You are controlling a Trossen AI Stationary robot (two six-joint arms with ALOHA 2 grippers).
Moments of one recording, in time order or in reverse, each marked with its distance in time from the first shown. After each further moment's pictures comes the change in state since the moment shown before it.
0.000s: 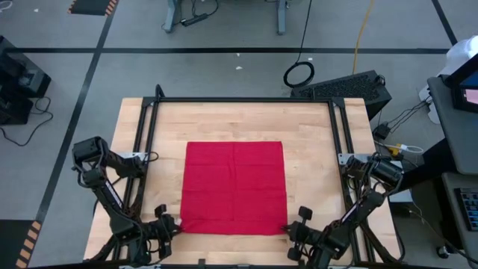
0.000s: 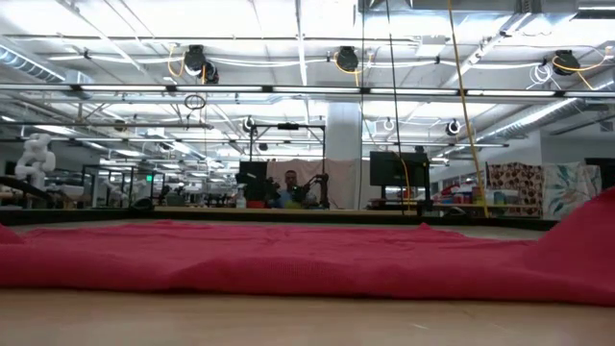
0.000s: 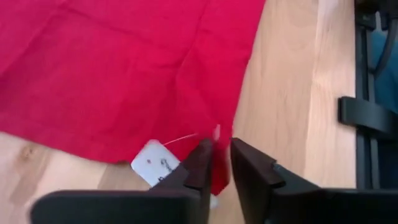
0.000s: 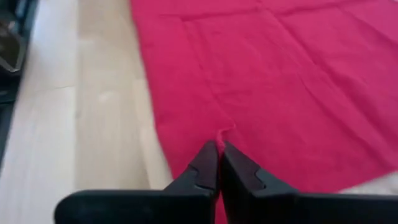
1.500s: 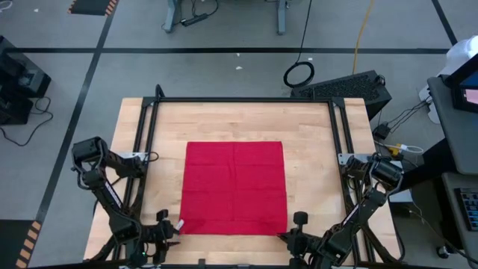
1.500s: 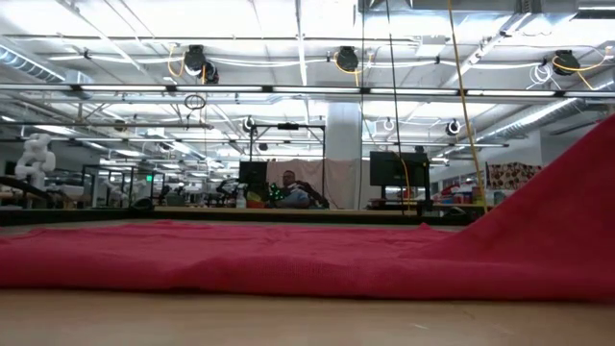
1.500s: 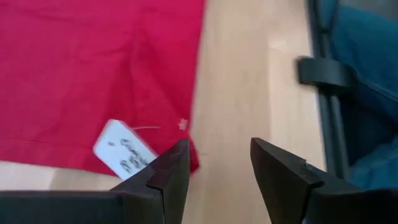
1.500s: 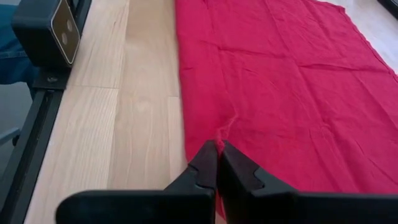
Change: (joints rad) left arm -0.026 0.000 -0.060 0.195 0.057 0.189; right arm 0.000 0.000 0.123 -0.054 -0.003 -0.315
